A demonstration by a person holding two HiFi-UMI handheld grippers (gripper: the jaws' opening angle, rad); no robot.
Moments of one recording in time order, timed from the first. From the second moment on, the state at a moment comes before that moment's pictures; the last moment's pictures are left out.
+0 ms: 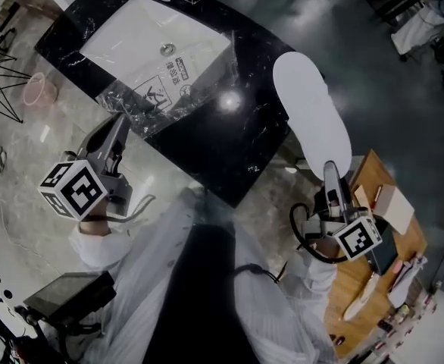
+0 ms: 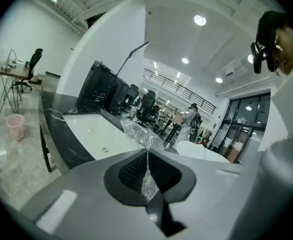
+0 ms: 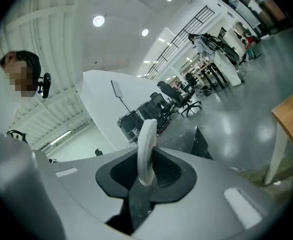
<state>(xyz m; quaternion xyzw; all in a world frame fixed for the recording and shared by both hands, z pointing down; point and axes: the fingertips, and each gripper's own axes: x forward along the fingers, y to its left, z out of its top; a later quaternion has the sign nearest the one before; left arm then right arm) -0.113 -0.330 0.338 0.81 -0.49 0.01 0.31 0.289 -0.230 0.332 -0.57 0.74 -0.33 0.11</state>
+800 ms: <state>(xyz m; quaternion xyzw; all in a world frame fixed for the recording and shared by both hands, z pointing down) -0.072 -0.318 0.341 0.83 -0.47 0.03 0.29 0.228 -0.240 0.327 -0.57 0.74 -0.33 0.13</state>
